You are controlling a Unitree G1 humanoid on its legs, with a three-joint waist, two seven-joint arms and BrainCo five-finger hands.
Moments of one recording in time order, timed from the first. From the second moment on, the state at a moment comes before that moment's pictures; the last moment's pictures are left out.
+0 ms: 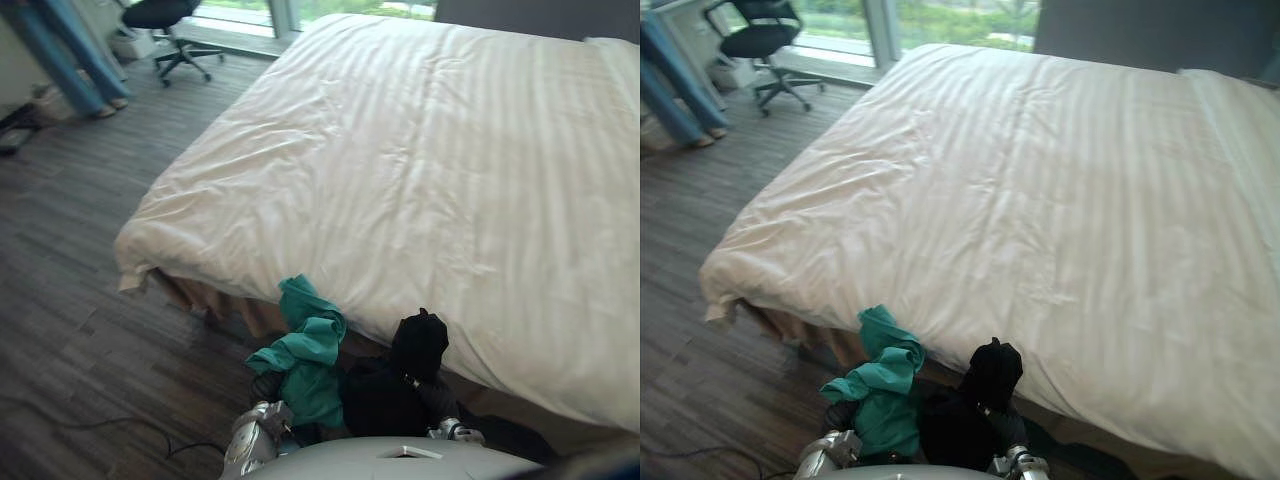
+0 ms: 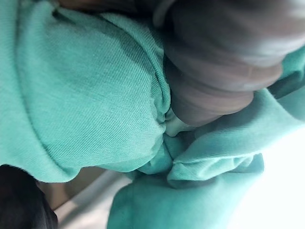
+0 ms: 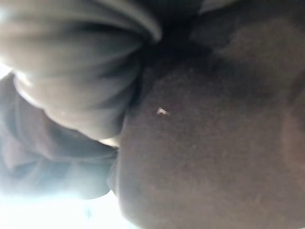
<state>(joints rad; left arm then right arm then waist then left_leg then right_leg) 0.39 0.03 -0.08 0.39 -0.66 -0.18 -0.16 0.52 0.02 0.19 0.31 0.37 -0.27 0.24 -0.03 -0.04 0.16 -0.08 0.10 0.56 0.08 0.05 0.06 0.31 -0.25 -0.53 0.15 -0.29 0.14</state>
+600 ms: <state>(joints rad) 0.46 0.13 -0.35 0.40 -0.62 -0.62 -0.23 0.50 -0.05 0.28 0.33 0.44 -0.33 0.12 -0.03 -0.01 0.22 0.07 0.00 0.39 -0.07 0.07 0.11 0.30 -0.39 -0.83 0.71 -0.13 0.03</state>
